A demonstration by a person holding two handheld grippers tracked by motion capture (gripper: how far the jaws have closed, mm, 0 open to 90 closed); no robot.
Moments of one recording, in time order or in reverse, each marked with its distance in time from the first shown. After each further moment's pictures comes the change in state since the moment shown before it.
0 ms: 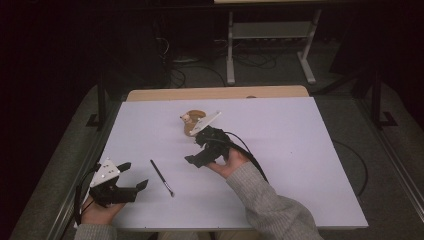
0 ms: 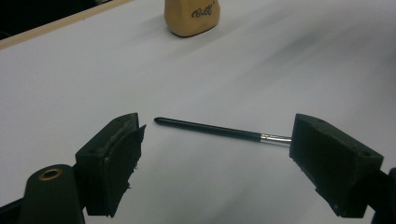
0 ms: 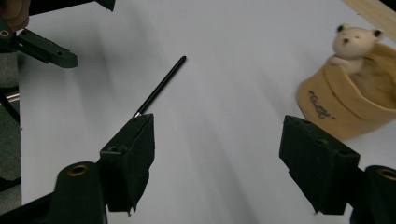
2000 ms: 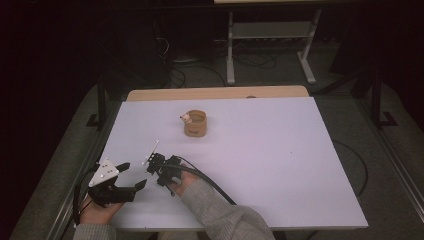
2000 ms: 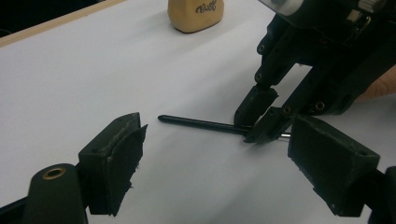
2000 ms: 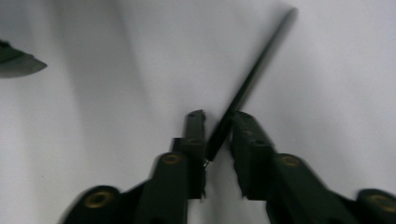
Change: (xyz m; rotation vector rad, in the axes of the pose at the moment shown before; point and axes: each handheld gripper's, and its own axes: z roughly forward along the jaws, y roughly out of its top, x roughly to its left) left arm 0.004 -0.003 0.000 0.003 0.002 0.003; right arm 0.068 0.021 0.136 0.307 0.048 -0.051
